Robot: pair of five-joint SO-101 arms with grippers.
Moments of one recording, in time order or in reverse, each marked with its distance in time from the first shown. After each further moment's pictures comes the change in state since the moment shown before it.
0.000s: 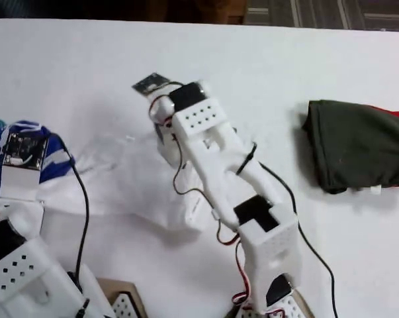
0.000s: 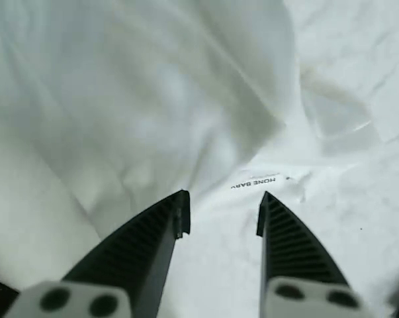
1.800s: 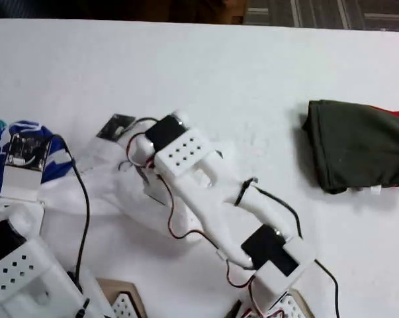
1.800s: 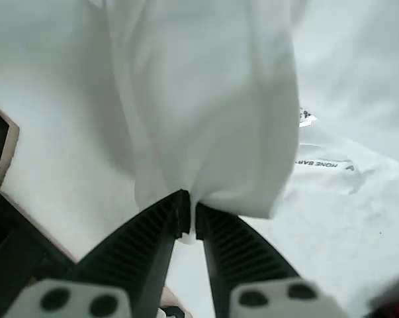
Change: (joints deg) left arm 0.0 0.0 0.0 0.0 -2.1; right arm -10.3 -16.4 18.5 -0.1 8.5
